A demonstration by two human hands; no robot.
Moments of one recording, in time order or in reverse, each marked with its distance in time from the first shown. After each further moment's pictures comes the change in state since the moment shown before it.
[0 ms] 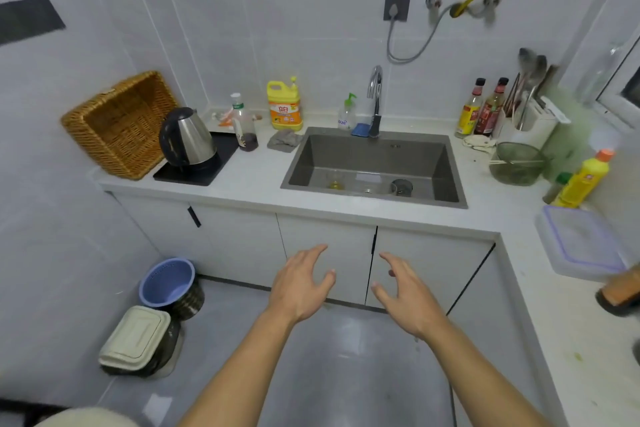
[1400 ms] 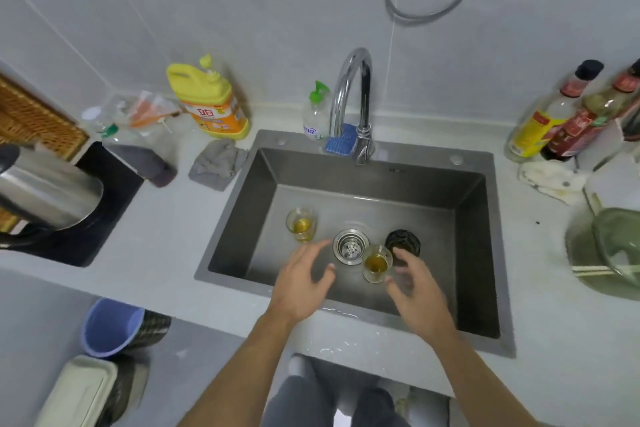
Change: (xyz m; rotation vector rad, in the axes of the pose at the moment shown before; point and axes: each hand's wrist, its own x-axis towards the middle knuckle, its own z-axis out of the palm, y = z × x) left_hand 0.483 0.034 0.100 -0.132 -0.072 -0.118; right_hand 0.450 0.152 -0.098 0.252 -0.056 0.283
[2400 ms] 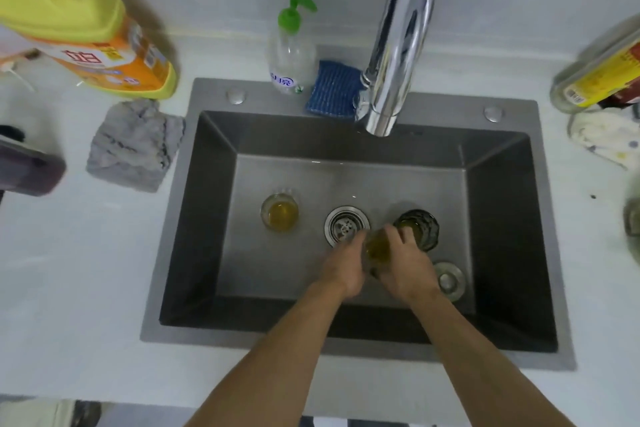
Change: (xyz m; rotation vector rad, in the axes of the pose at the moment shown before) left_hand 0.145 -0.050 0.107 0.020 -0.622 -0.134; right_hand 0.137 0.009 0.082 -0.581 -0.147 0.272
